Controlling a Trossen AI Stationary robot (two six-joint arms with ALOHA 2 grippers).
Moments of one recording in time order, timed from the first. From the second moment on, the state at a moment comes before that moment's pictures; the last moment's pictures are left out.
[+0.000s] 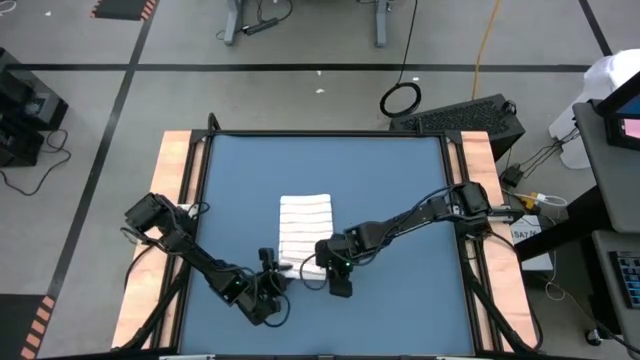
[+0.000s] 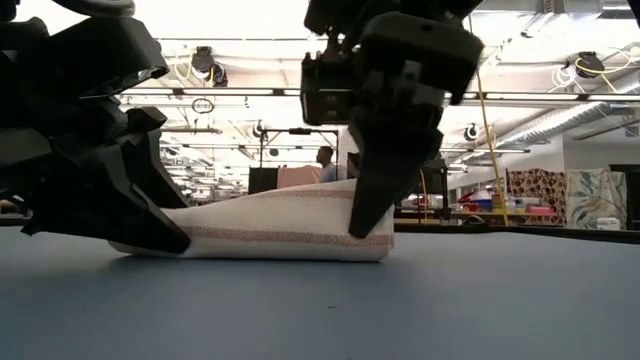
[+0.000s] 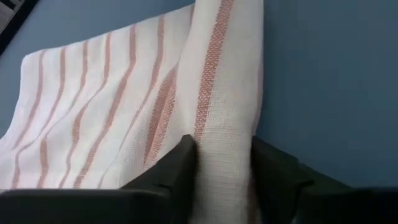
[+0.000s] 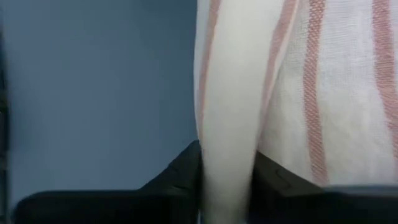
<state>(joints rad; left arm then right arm) -0.71 1.87 0.82 -0.08 -0.77 -0.49 0.24 2.02 1.32 -0.39 -0.23 0.40</state>
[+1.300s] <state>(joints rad) -0.74 1.83 0.82 -0.10 -0.70 -0.59 0.47 2.07 1.32 -0.29 0.42 0.29</state>
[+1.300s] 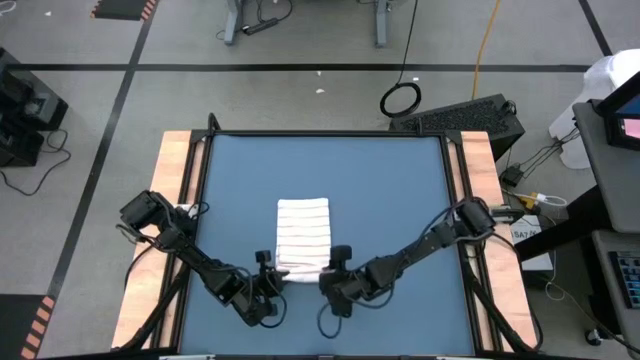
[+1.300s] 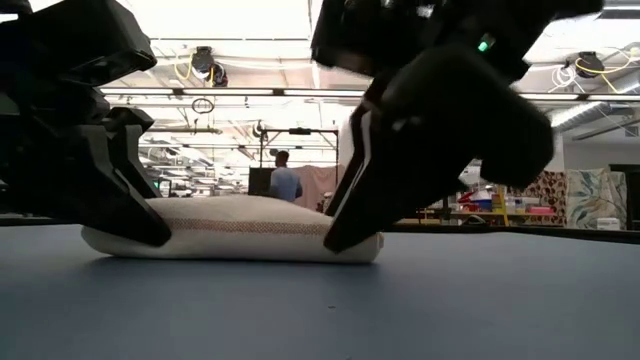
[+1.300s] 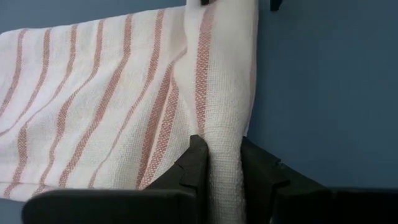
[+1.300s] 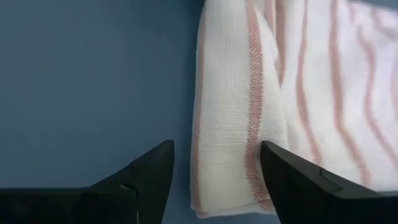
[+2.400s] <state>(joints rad) -0.85 1.73 0.82 -0.07 -0.85 -0.60 0.26 2.08 1.33 -0.31 -0.20 0.43</state>
